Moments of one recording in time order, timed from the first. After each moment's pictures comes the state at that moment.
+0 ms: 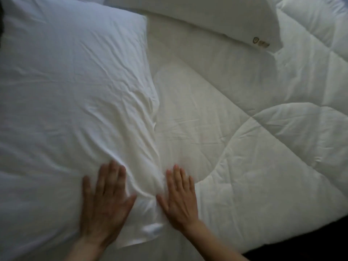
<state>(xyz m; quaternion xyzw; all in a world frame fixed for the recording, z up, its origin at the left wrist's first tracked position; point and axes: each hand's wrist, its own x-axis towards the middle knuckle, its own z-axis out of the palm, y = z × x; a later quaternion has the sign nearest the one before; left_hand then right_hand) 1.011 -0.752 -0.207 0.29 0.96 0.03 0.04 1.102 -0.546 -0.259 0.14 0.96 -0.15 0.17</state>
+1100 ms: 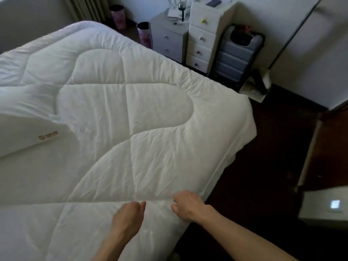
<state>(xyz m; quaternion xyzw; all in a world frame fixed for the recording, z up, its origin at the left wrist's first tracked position) 1.271 -0.062 -0.019 0.40 0.86 -0.03 0.33 1.435 0.067 -0.018 0.38 0.83 -0.30 0.27</state>
